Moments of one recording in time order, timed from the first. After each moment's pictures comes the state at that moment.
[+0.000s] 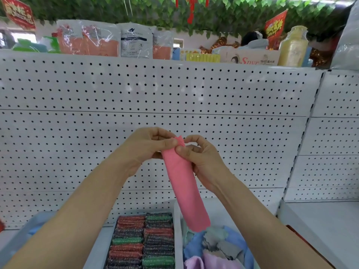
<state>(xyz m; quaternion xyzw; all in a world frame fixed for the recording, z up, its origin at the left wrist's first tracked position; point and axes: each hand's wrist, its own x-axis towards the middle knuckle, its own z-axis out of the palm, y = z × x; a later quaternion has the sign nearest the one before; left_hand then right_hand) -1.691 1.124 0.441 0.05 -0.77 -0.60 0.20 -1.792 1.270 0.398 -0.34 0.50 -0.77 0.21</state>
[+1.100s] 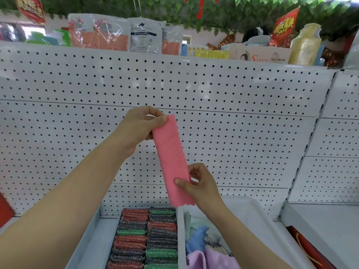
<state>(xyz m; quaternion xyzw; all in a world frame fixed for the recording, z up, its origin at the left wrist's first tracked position) -1.684 1.106 0.462 0.10 -0.74 -0.59 0.31 -1.788 1.266 0.307 -0.33 0.69 -0.64 0.09</state>
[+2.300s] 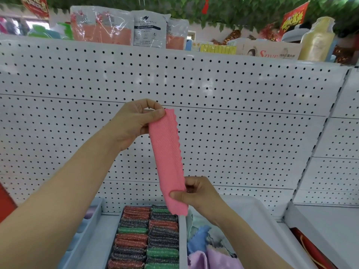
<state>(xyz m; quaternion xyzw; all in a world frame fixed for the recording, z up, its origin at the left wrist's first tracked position) -1.683 1.086 0.464 0.03 -0.72 -0.63 0.28 -1.785 1.269 0.302 -0.40 0.62 -0.63 0.25</state>
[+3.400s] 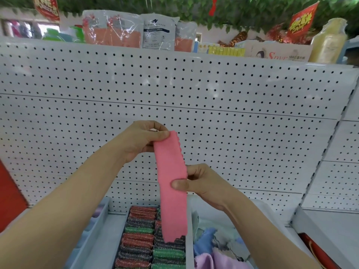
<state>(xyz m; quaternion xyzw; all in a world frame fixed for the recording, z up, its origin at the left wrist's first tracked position) -1.680 1.071 0.435 0.12 -0.75 -0.62 0.20 -1.771 1.265 0.360 -0.47 0.57 -0.58 0.34</state>
